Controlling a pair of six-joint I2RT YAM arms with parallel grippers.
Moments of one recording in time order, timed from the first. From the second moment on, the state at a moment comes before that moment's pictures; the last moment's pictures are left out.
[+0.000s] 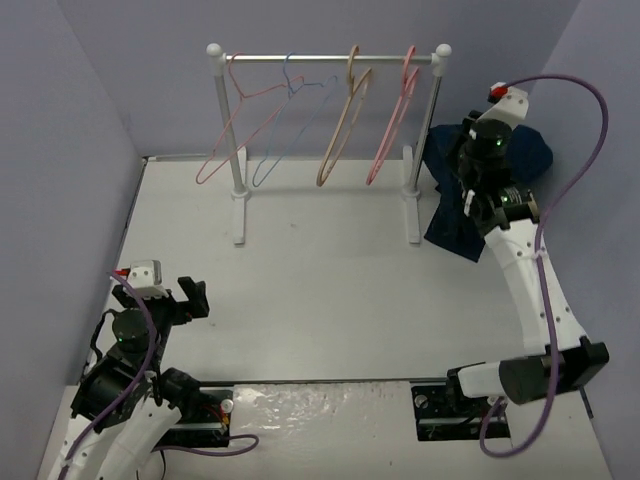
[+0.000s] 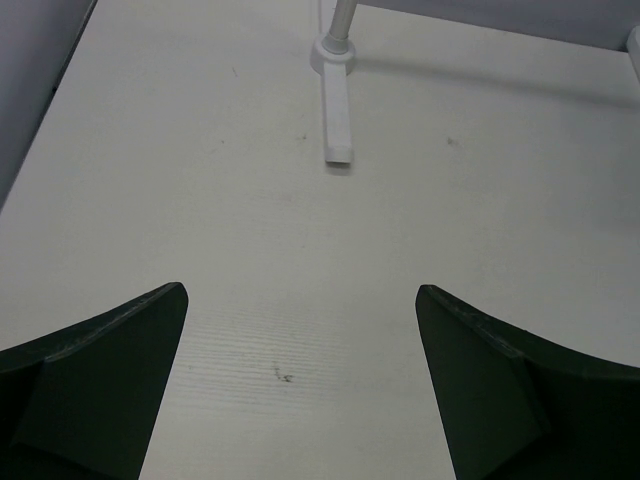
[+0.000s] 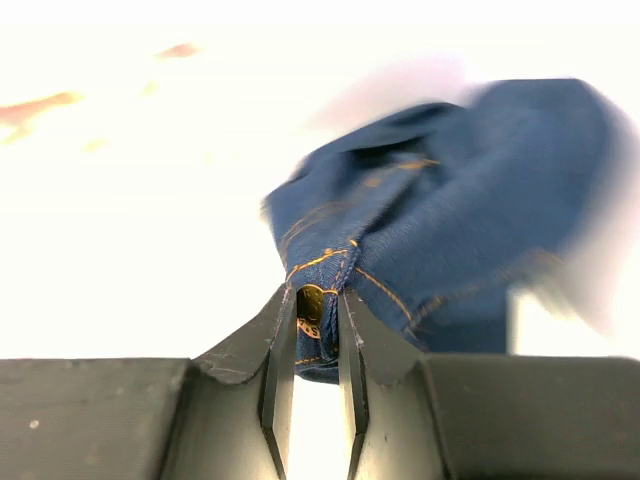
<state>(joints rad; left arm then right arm) -0.44 0.24 0.65 -0.68 -0.42 -0.27 0.17 1.38 1.55 -0.38 0.42 0.29</state>
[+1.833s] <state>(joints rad) -0.44 0.78 0.51 -0.46 0.00 -0.69 1.06 1.17 1.05 -0.66 0.47 0.79</state>
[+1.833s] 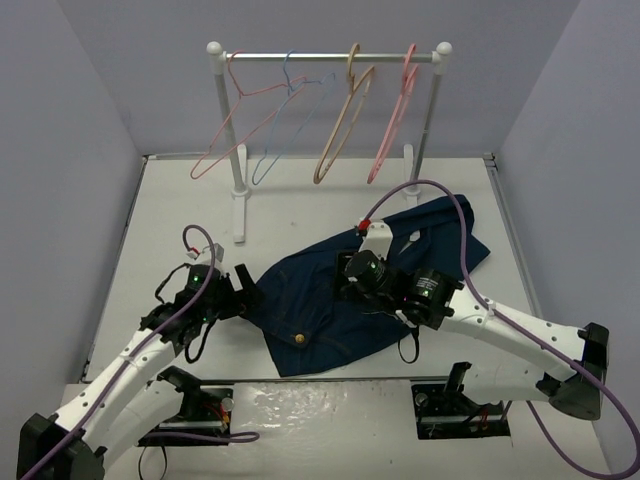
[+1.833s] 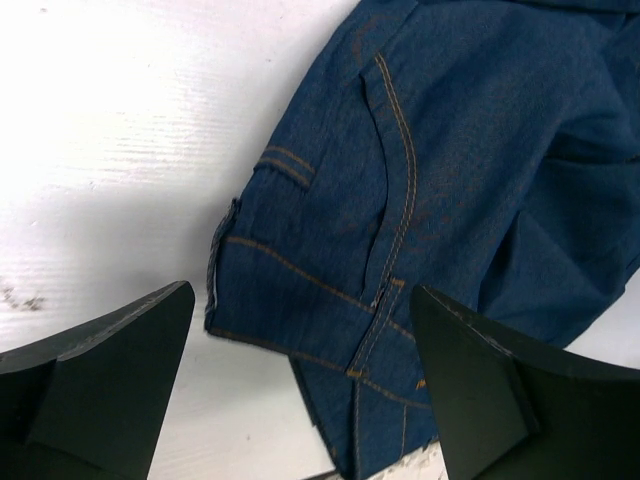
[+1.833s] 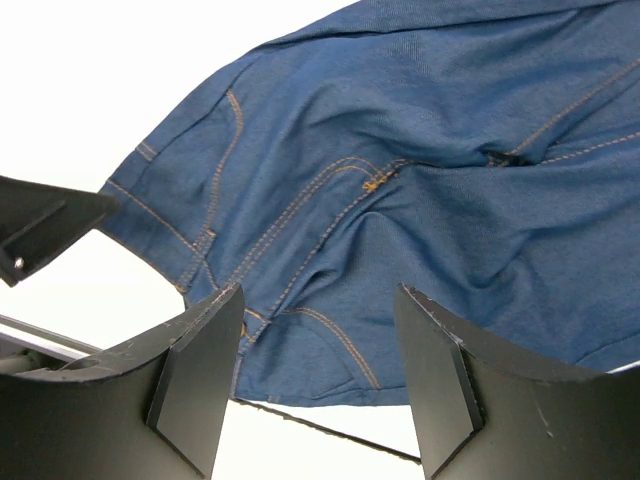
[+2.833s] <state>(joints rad) -0.44 0.81 1.09 -0.59 -0.16 -0.39 1.03 1.09 0.98 -0.66 0.55 0.76</state>
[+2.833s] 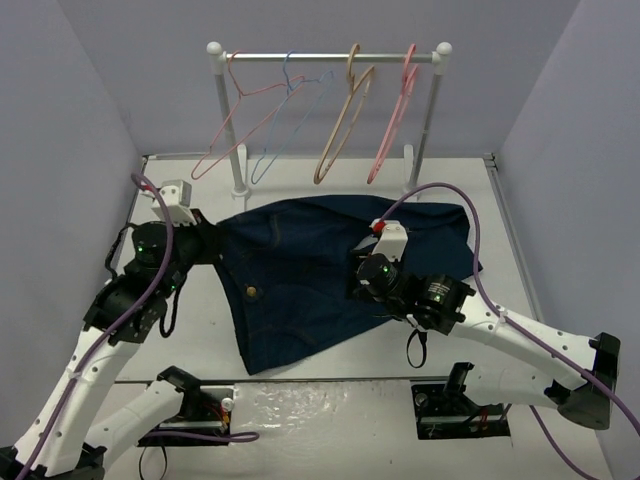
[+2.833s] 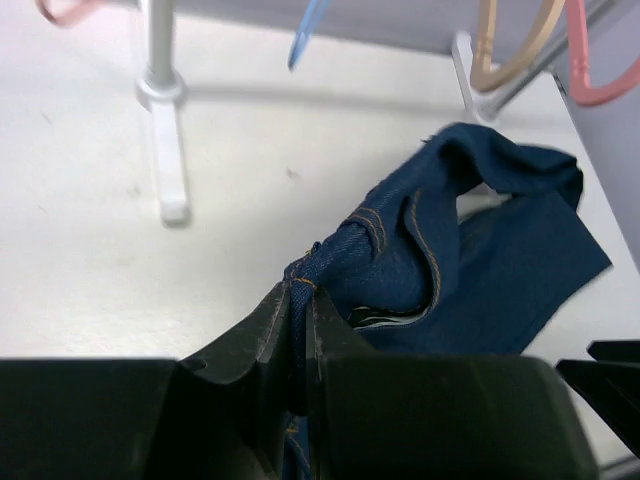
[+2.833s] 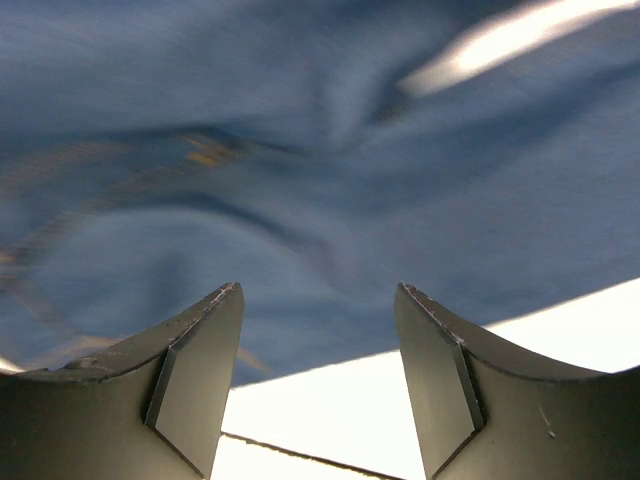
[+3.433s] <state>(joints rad) -0.10 1.17 1.05 -0.66 -0.33 -0.27 1.02 1.08 0.97 -0.65 0.56 0.76</state>
